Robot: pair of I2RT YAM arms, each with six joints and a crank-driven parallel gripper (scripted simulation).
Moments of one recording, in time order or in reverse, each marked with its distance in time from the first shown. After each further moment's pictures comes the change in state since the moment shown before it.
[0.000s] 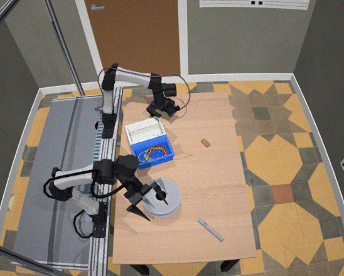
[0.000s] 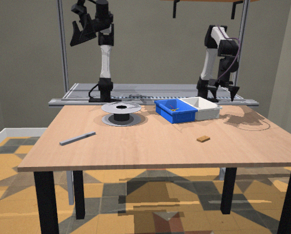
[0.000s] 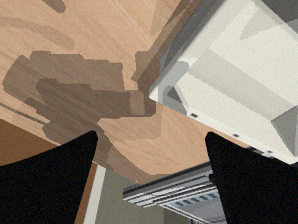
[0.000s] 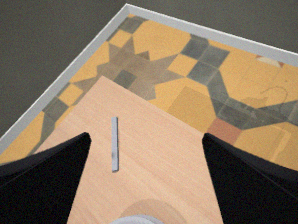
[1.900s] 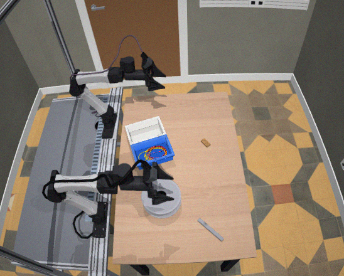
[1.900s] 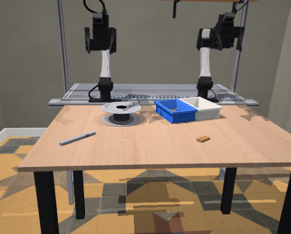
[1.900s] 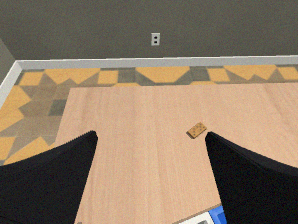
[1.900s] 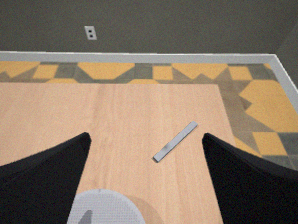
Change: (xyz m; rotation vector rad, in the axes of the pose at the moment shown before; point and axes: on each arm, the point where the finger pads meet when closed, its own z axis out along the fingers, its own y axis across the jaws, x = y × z) left arm -0.075 0.028 -0.248 -0.493 -1.382 -0.539; right arm 0.071 0.098 -0.036 -0.848 -0.061 -0.403
